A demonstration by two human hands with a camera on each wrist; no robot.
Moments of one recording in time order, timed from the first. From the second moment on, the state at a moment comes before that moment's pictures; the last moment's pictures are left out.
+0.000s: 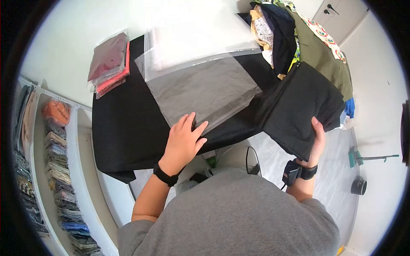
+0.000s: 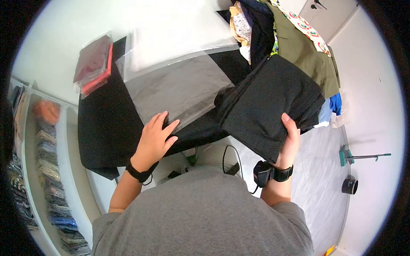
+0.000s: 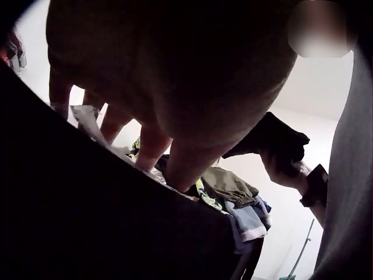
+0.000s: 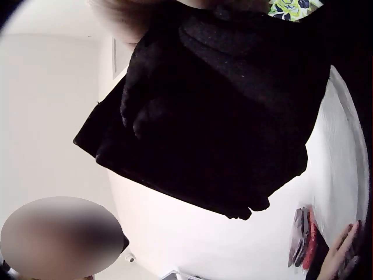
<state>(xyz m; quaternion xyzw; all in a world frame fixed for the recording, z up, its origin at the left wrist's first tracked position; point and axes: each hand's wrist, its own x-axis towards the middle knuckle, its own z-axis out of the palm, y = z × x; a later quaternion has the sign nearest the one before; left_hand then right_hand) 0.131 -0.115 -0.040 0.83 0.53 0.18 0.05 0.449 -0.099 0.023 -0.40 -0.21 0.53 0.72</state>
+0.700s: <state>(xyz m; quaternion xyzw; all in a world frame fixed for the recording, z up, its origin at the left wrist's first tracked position) 0.150 -0.083 -0.017 0.76 0.54 0.37 0.01 0.391 -0.056 -0.013 -0.37 -0.18 0.87 0.27</state>
